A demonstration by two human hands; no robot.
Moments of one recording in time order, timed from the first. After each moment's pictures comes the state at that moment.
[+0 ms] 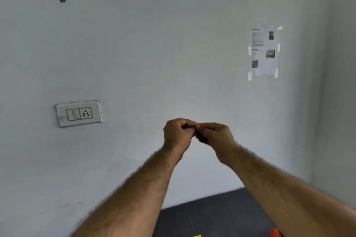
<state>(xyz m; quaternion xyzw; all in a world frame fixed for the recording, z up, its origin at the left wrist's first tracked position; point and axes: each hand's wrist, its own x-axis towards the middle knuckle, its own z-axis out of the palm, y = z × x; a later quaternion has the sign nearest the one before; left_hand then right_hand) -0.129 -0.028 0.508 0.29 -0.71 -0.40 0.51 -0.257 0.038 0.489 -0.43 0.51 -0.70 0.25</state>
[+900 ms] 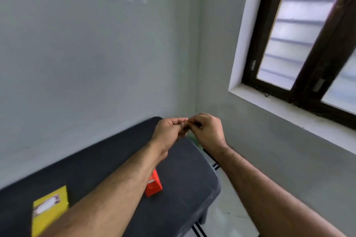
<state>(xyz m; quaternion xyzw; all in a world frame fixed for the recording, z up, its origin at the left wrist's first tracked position) -0.522 0.275 0.319 0.23 -0.64 -0.71 0.18 -0.616 0.400 0.316 -0.39 0.80 -0.45 -0.11</state>
